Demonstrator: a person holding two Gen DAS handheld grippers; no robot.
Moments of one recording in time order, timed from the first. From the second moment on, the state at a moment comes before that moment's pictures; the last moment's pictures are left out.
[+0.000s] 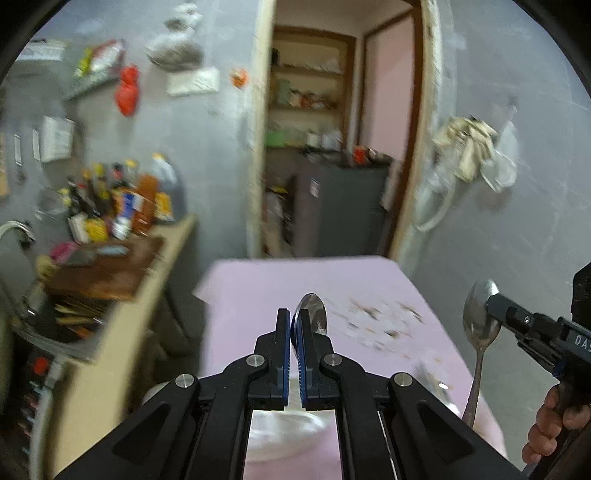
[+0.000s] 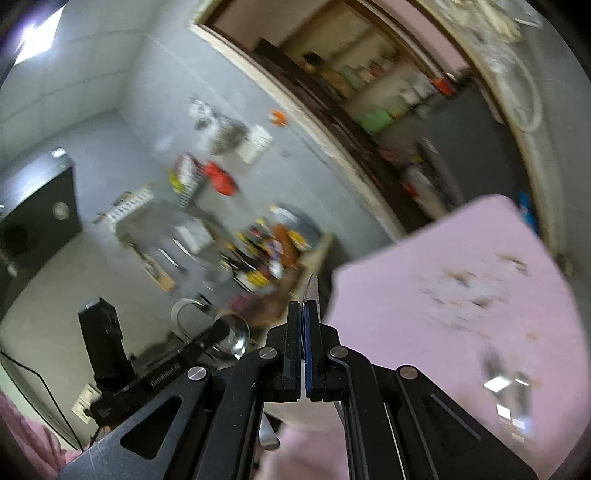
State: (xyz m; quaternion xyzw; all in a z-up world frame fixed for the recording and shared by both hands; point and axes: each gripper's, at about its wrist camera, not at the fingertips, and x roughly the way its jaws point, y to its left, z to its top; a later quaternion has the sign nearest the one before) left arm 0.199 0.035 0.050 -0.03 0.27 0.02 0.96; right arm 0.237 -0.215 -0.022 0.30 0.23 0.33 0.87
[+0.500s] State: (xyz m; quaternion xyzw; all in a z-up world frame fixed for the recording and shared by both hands) left arm 0.204 0.141 0.053 0.01 0.23 0.17 0.96; right arm 0.280 -0.099 -0.027 0.28 0.20 0.37 0.87
